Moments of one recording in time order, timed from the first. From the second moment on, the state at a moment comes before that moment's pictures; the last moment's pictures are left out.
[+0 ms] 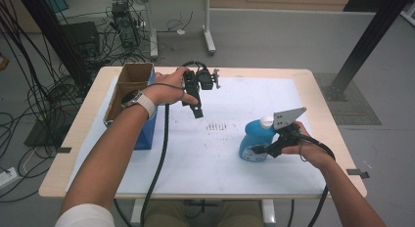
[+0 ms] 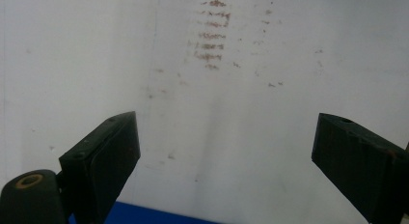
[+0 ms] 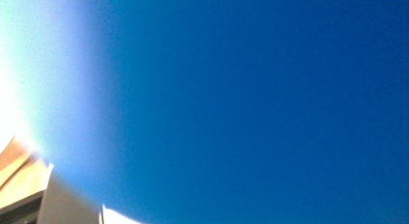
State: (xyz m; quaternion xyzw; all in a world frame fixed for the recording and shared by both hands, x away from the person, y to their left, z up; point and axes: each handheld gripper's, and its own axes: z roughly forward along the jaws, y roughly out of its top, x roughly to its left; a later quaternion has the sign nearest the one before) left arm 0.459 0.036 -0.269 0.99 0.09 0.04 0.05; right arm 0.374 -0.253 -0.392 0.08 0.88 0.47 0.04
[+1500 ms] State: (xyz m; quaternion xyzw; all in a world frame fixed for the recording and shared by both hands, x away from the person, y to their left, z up) left arm 0.459 0.039 -0.271 0.99 0.09 0.04 0.05; right arm 0.374 -0.253 -0.397 0.07 0.87 0.49 0.03
